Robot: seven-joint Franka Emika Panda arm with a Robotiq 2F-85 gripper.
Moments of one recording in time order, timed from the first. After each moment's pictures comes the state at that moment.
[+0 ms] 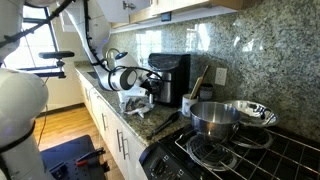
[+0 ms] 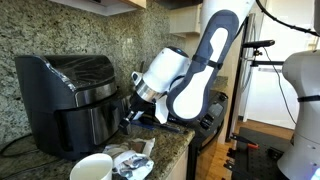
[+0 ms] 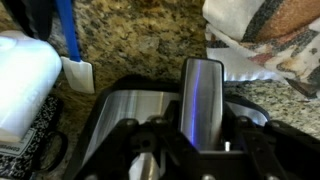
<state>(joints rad) 0.86 0.40 -0.47 -2.43 0.01 3.45 0.01</state>
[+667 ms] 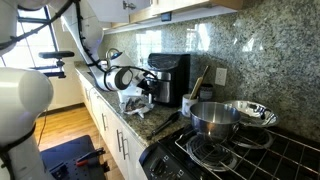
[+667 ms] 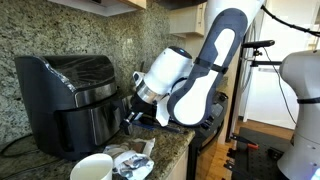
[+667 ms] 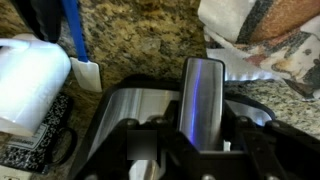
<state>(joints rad) 1.09 0.43 -0.65 -2.46 0.12 3.45 0.02</state>
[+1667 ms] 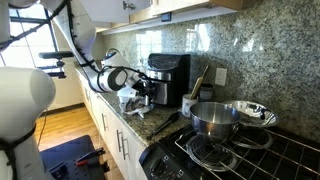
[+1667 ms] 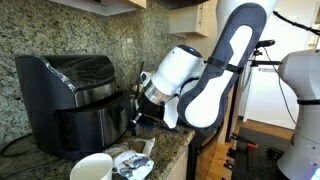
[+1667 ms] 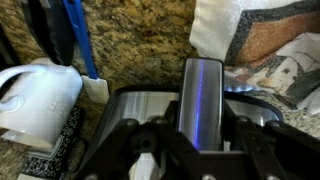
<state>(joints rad) 1.27 0.42 -0.78 -2.55 0.17 3.45 0.07</state>
